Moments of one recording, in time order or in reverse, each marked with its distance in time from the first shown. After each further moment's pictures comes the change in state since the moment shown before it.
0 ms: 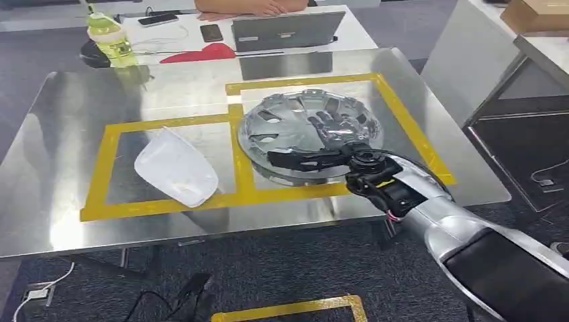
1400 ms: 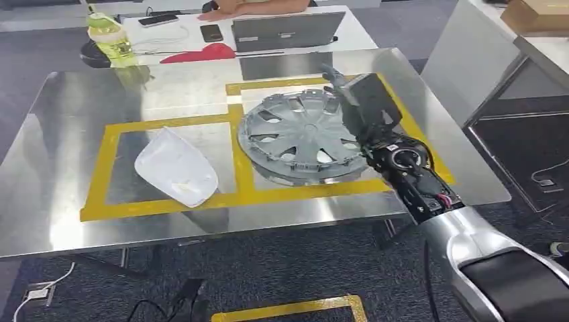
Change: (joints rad) left arm 0.027 0.002 0.000 0.000 0.085 0.050 -0.021; right arm 0.174 -0.022 -0.438 -0.364 -1.136 0.099 -0.556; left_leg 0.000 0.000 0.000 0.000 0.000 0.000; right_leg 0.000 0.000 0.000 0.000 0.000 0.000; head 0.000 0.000
